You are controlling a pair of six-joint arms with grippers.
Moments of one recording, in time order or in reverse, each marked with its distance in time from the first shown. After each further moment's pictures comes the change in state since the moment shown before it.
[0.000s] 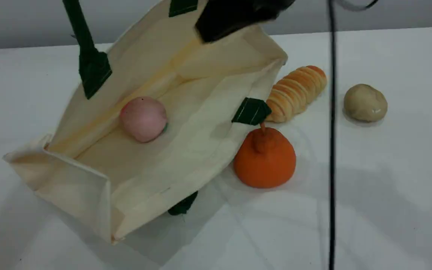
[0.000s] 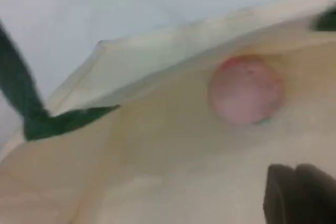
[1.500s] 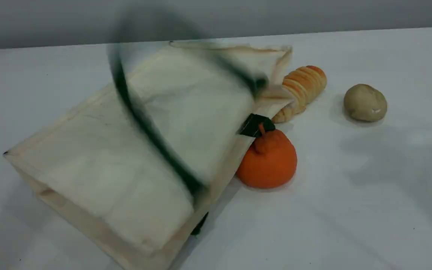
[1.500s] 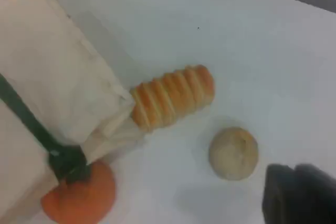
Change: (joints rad) left arm 0.000 -0.001 0.000 -0.009 -0.004 -0.005; right arm -0.183 -0.392 -0.024 -1.109 0.183 1.028
